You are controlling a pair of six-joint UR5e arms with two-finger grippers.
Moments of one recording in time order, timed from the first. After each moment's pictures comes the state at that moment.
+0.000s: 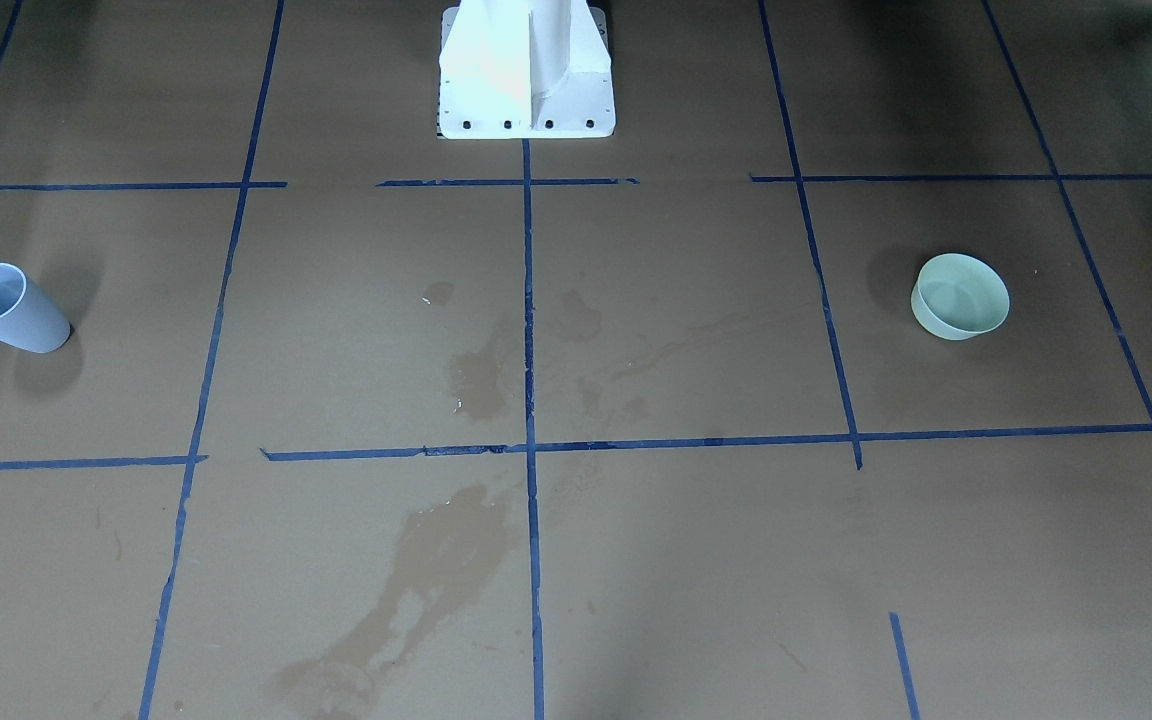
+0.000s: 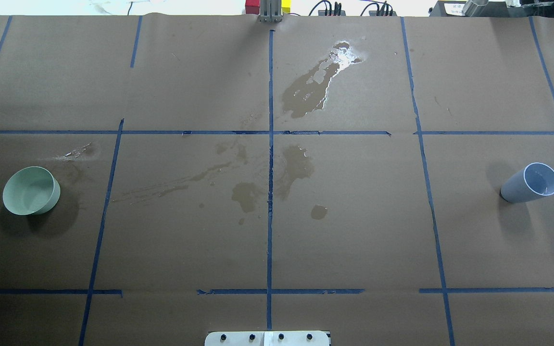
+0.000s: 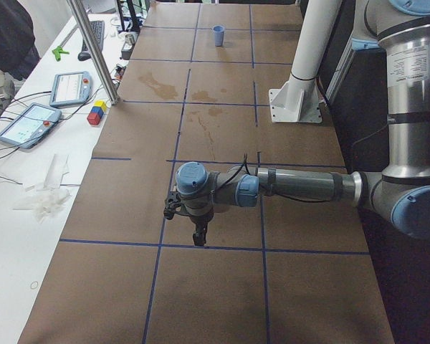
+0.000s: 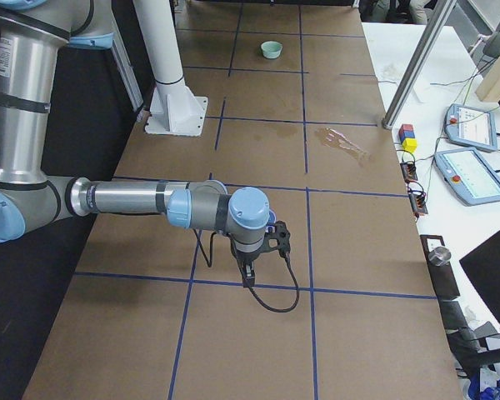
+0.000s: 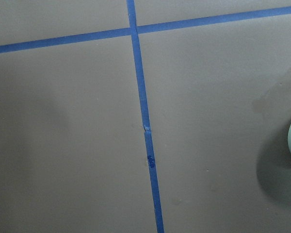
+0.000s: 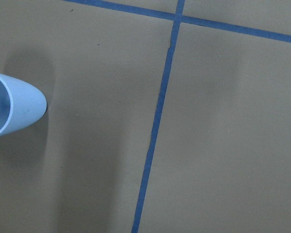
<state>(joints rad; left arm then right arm) -1.45 -1.43 -1.74 -1.58 -2.36 0.03 1.59 -1.81 1.85 -1.69 2.36 -0.25</state>
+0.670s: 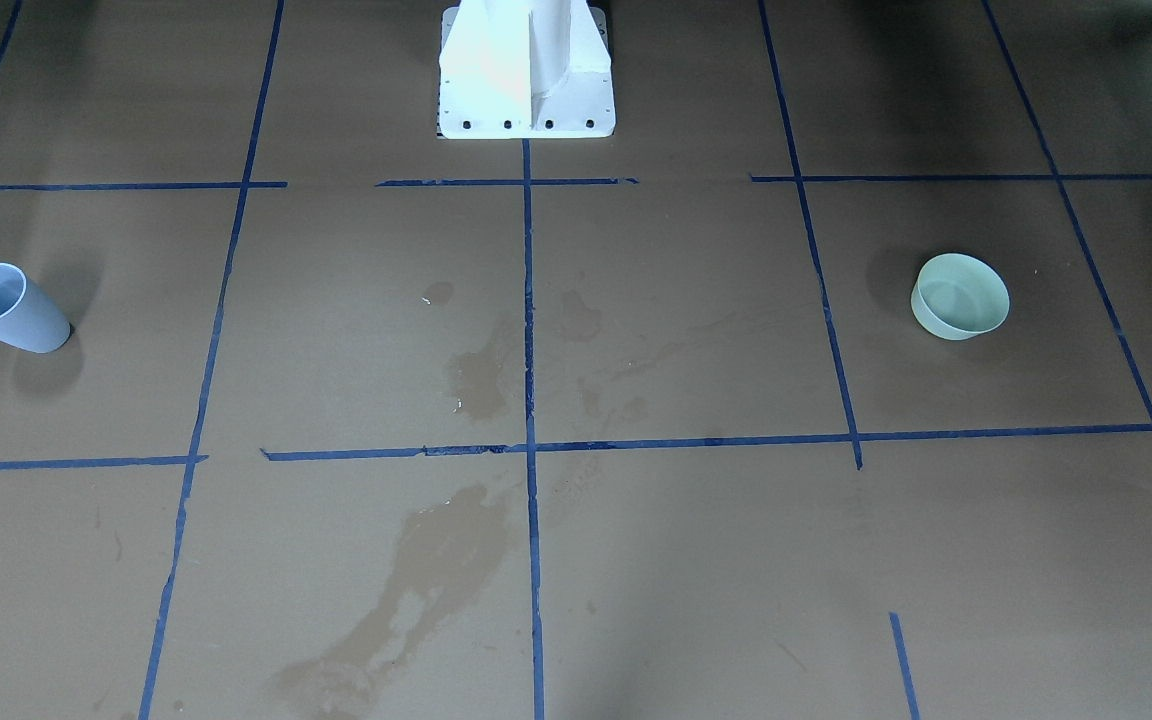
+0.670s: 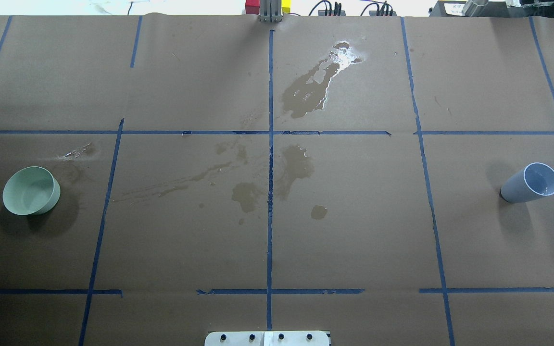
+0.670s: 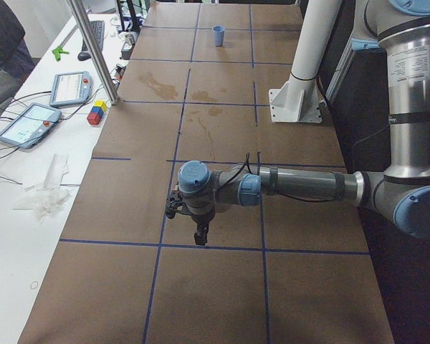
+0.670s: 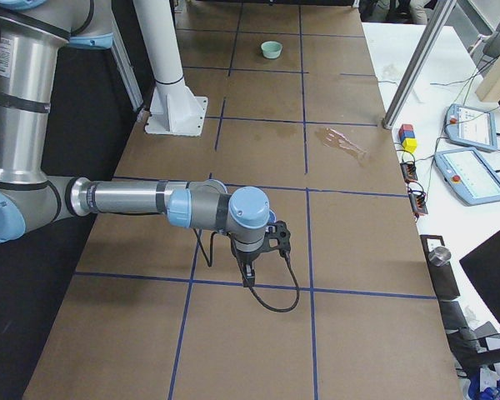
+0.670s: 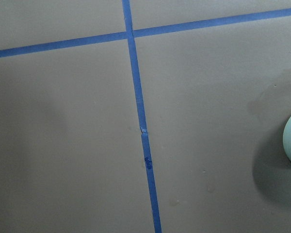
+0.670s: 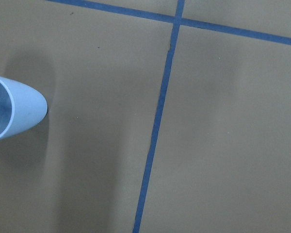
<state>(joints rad) -1.45 -1.42 -1.76 -1.58 -2.35 0.02 1.59 -1.80 1.85 -1.68 2.36 -0.24</state>
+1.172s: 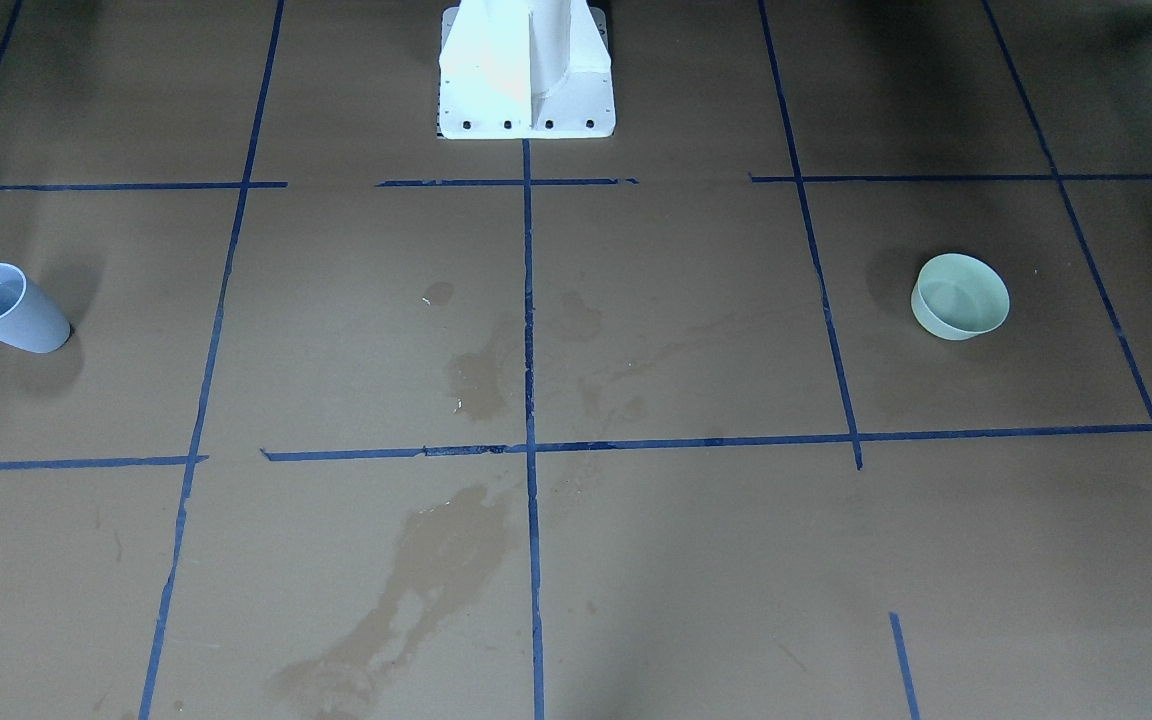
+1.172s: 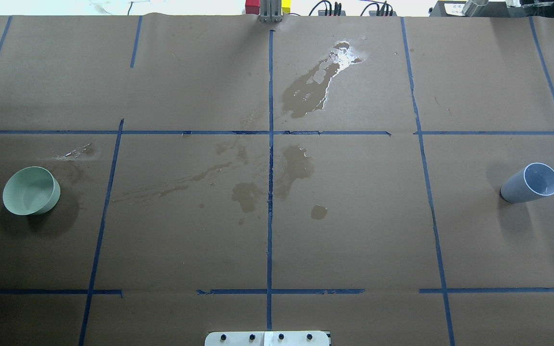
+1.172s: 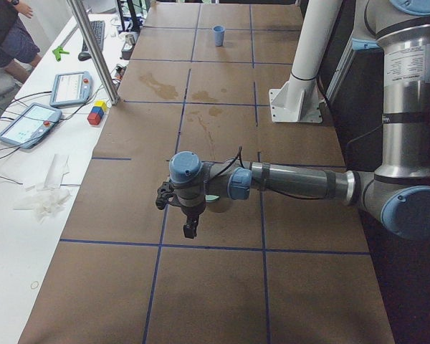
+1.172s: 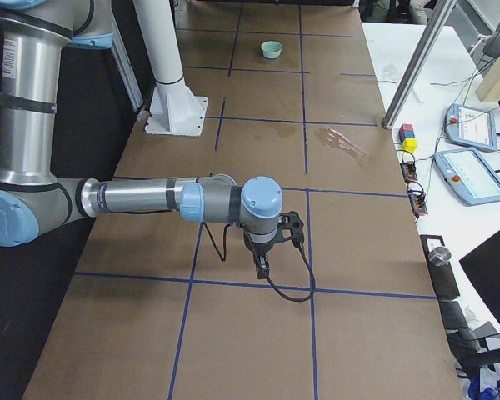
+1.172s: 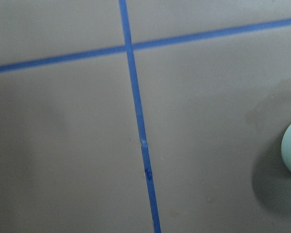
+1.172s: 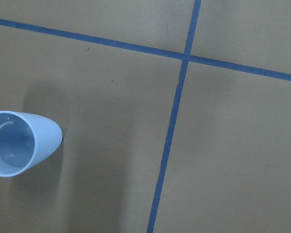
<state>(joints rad) -1.45 -1.48 -1.75 -1.59 -2.34 0.02 1.59 -1.74 1.84 -1.67 2.38 -0.20</state>
